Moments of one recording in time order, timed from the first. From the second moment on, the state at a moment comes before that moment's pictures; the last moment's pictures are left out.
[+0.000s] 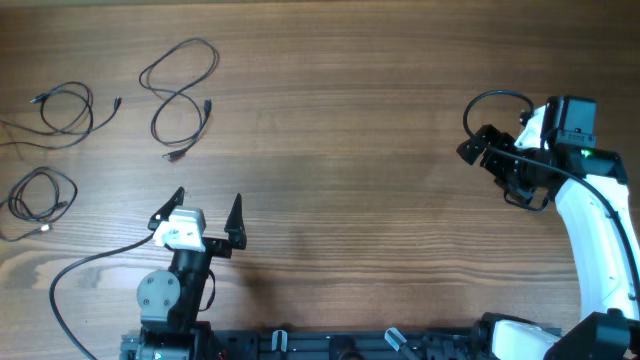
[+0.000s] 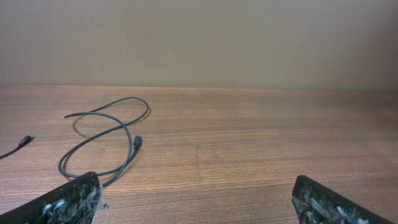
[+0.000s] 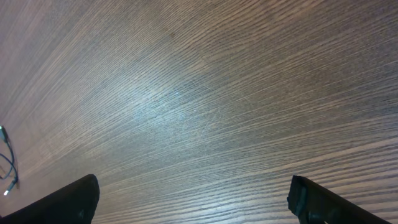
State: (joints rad) left arm -0.07 0.01 0.02 -0.07 0.09 -0.07; right arm -0.19 1.38 1.00 -0.82 -0.34 0.41
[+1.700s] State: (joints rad) left arm -0.04 0.01 0.01 -0.07 0.09 -0.07; right arm -0.22 0.05 0.70 -0.54 -0.28 0.27
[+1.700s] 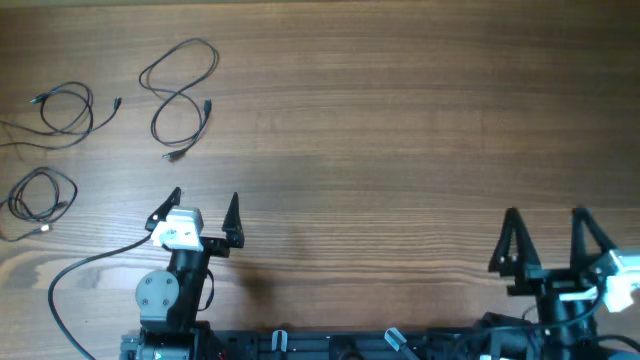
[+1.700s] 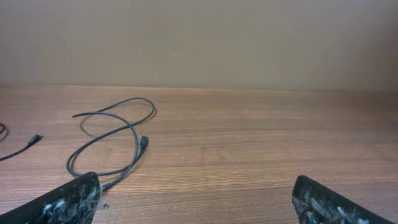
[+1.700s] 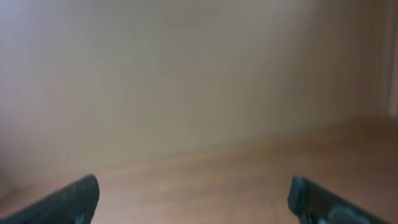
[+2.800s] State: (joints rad) left arm -0.04 0.01 0.01 -0.07 0.09 -0.07; right arm -0.08 0.02 0.01 0.00 -0.13 0.14
